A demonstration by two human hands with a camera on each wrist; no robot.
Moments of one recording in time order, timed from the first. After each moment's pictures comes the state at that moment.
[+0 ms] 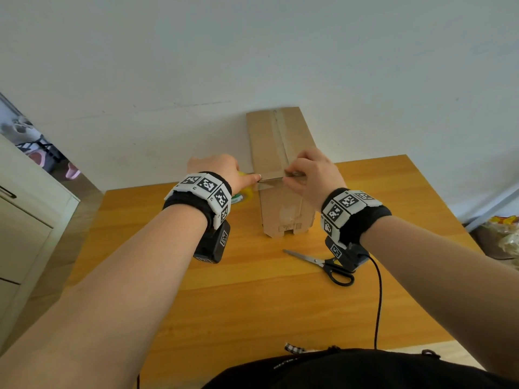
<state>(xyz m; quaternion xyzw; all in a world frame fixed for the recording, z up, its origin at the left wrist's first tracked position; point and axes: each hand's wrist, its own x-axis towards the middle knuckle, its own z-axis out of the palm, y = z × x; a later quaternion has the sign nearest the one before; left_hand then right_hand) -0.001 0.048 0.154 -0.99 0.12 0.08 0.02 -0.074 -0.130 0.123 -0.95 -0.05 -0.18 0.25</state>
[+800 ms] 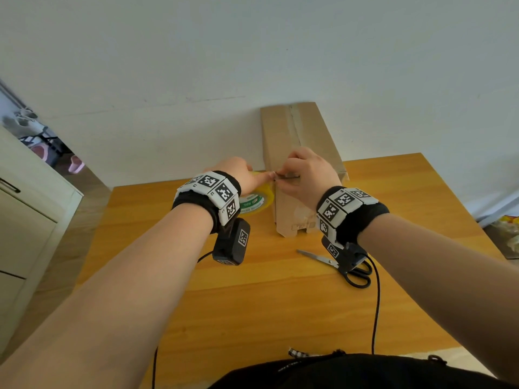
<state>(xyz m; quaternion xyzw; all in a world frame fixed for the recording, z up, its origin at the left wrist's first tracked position) 0.000 0.059 0.156 -0.98 0.11 0.16 -0.08 -0.052 -0.093 0.120 -0.95 -0.07 -0.17 0.26</state>
